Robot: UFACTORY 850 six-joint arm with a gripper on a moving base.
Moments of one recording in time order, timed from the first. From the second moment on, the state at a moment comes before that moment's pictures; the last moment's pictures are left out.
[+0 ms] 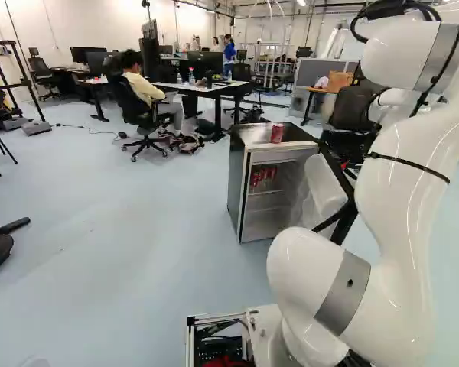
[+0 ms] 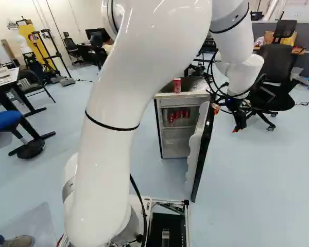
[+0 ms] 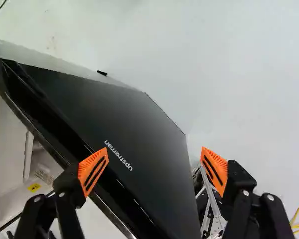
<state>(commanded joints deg) -49.9 -30.6 -76.2 16.5 -33.5 0.0</state>
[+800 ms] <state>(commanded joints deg) -46.4 -26.1 -69.8 16.5 -33.5 0.0</state>
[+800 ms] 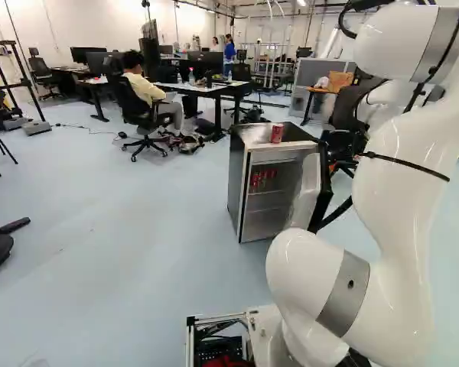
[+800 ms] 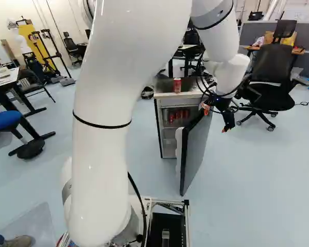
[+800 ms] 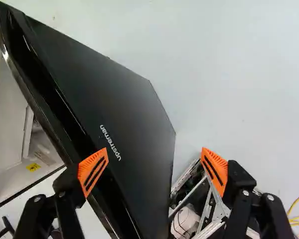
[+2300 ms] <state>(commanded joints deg) -41.5 -23.6 -64.1 15.5 -32.8 0.0</state>
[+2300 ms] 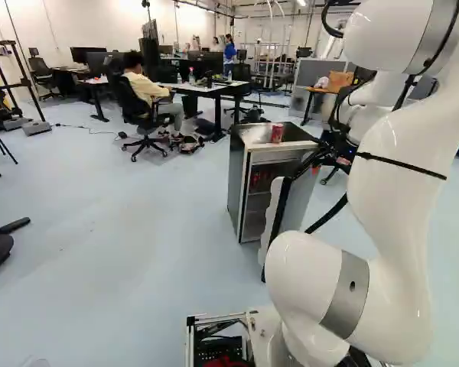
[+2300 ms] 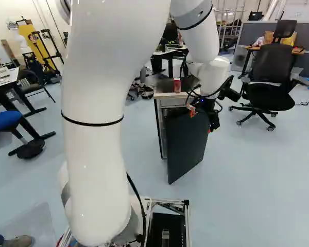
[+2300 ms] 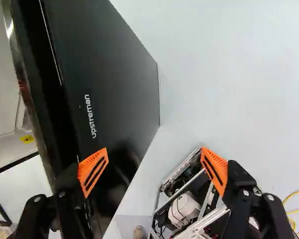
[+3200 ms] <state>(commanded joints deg) -37.5 -20.4 -58.0 3.9 -23.9 0.0</state>
